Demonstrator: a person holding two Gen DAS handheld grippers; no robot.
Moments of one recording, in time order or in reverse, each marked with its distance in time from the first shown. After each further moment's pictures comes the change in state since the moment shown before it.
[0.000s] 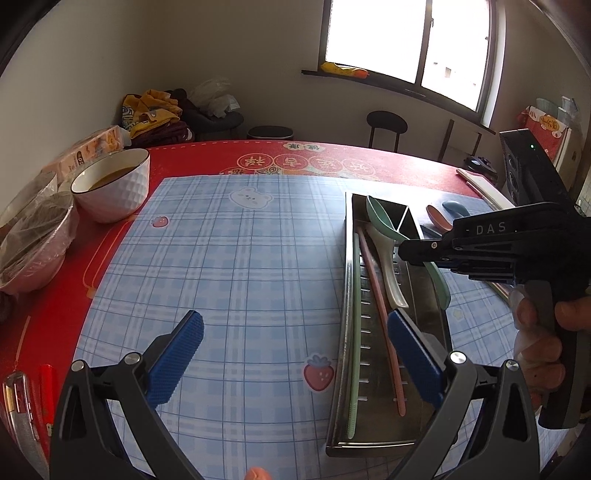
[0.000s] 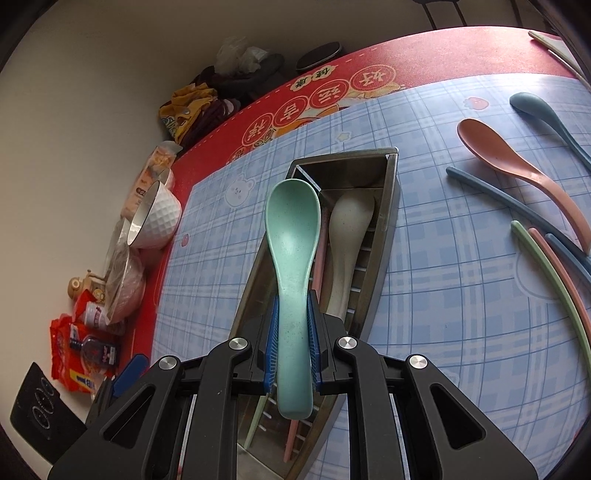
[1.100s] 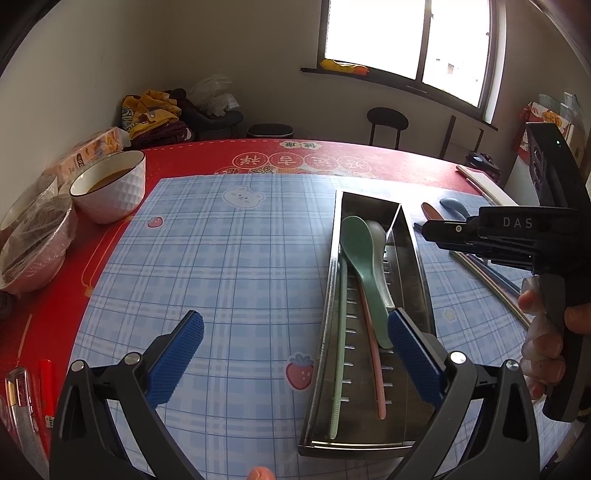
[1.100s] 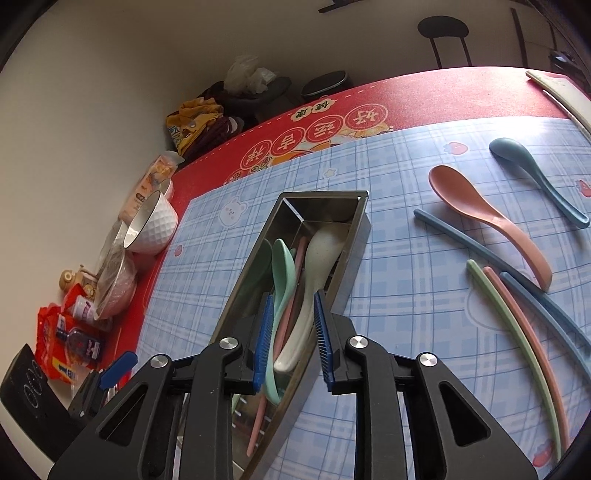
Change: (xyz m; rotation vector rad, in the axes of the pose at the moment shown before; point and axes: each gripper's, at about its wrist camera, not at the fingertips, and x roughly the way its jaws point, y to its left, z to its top) left arm -0.002 -0.021 0.003 0.010 0.014 0.022; right arm -0.044 -0.015 0.003 -0.115 -0.123 -0.064
